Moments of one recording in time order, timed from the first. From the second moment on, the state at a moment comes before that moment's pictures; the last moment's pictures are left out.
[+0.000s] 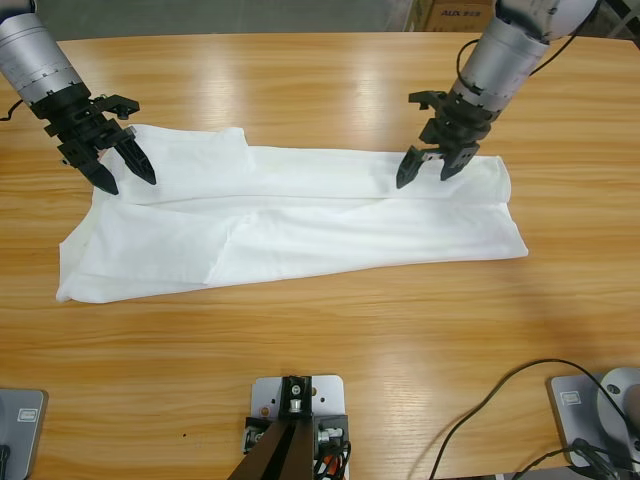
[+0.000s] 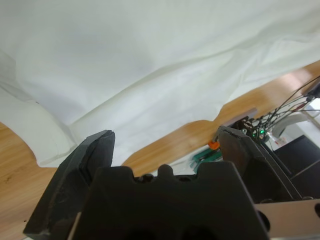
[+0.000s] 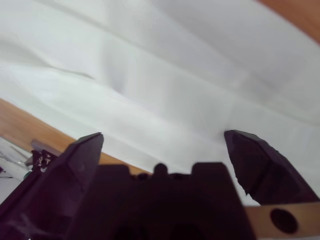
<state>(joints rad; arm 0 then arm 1) -0.17 2.28 -1.81 1.51 -0.44 0.01 0.38 2.18 -1.57 1.10 0.36 0.09</state>
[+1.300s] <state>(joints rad) -0.18 2.28 -1.79 1.49 -0.44 0.01 0.10 2.03 -1.30 0.84 0.32 0.11</state>
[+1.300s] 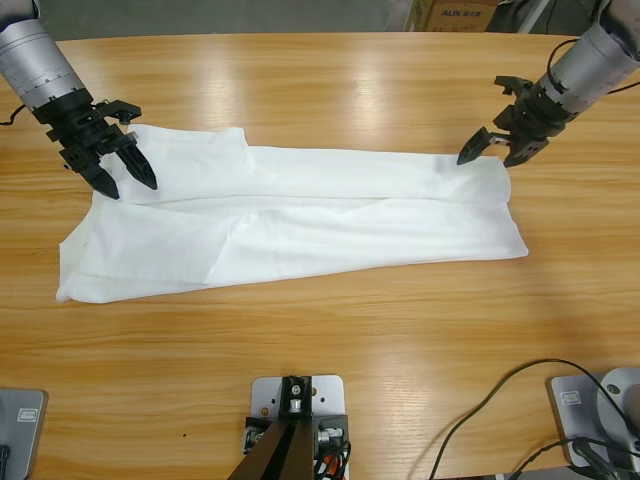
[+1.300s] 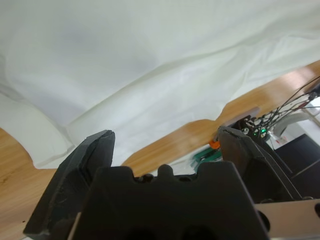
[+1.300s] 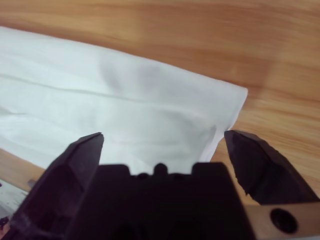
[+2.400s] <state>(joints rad) -0.19 2.28 -1.79 1.49 -0.44 0.01 0.10 2.03 -1.30 0.83 0.32 0.06</state>
